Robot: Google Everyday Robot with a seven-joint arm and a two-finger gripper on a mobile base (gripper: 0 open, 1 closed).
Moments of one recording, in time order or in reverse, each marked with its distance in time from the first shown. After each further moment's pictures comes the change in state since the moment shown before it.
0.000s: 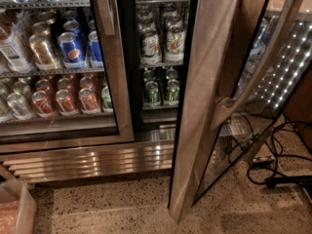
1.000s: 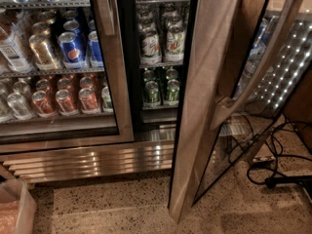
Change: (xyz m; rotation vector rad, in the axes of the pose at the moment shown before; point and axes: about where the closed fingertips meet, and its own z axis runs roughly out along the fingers) arm 0.000 0.000 0.000 0.000 0.000 0.000
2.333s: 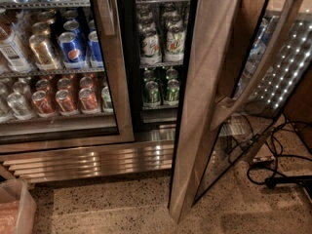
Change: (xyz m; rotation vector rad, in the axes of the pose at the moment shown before) arm 0.000 0.000 0.000 0.000 0.000 0.000
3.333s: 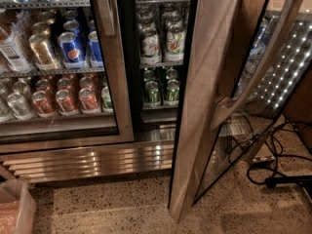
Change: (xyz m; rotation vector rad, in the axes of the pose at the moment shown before) arm 0.000 0.000 0.000 0.000 0.000 0.000
